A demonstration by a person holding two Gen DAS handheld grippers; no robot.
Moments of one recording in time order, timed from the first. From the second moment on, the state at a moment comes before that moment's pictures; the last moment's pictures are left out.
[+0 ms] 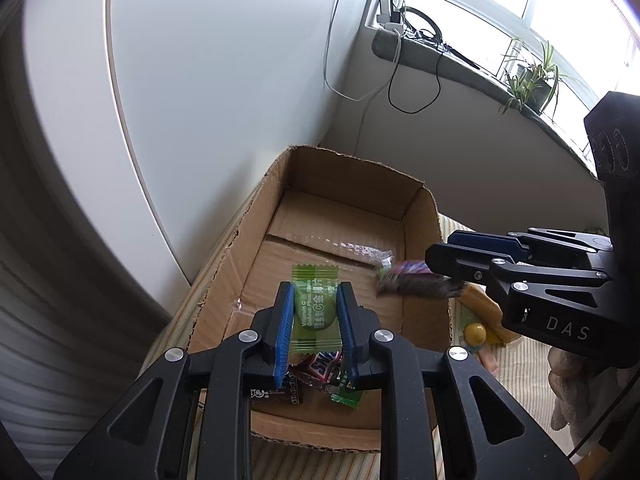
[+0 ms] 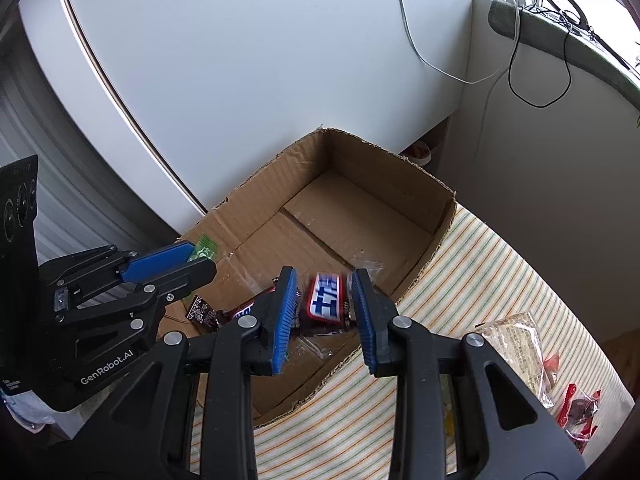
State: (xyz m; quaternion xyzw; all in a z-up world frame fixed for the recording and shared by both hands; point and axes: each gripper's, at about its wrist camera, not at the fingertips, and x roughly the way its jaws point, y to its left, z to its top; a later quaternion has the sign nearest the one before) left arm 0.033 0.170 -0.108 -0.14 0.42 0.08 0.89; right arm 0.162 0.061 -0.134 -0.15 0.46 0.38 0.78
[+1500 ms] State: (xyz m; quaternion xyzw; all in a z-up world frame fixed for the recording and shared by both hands) left arm 0.078 0.025 -0.104 -0.19 0.46 -0.13 0.86; right arm 0.249 -0.133 -0.154 0.02 0.55 0.33 0.77
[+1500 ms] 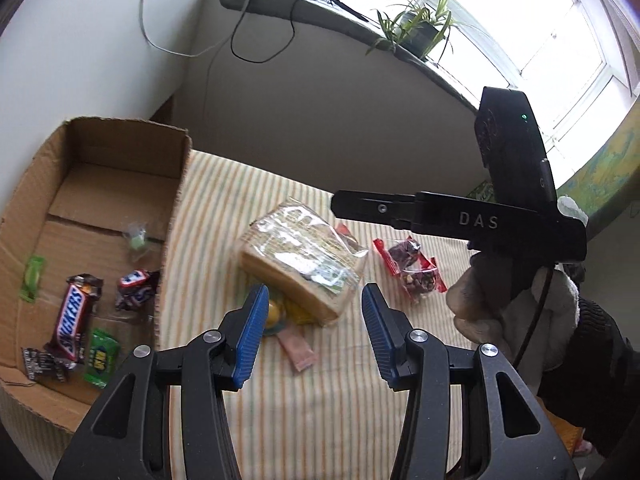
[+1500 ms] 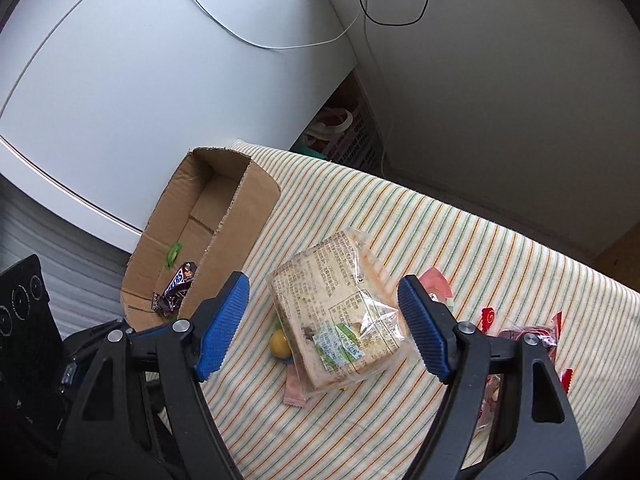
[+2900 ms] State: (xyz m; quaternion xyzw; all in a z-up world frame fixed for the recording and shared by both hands) left arm 0.135 0.013 -0.165 -0.26 0.52 -0.11 0.81; right arm 0.266 -0.145 -0.216 0.10 0.62 0.34 0.70
